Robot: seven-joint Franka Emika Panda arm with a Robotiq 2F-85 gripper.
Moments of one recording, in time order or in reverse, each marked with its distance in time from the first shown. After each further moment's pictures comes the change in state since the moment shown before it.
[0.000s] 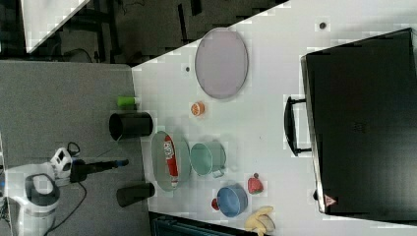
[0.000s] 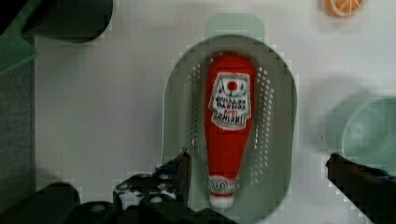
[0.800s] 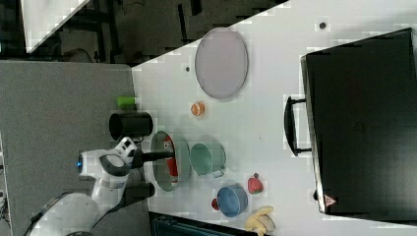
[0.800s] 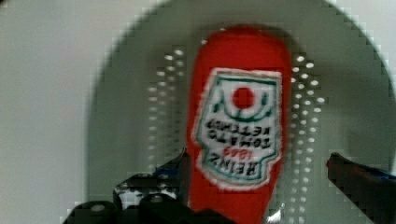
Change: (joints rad) arm 0.006 0.434 -0.070 -0.111 -0.372 0.375 0.199
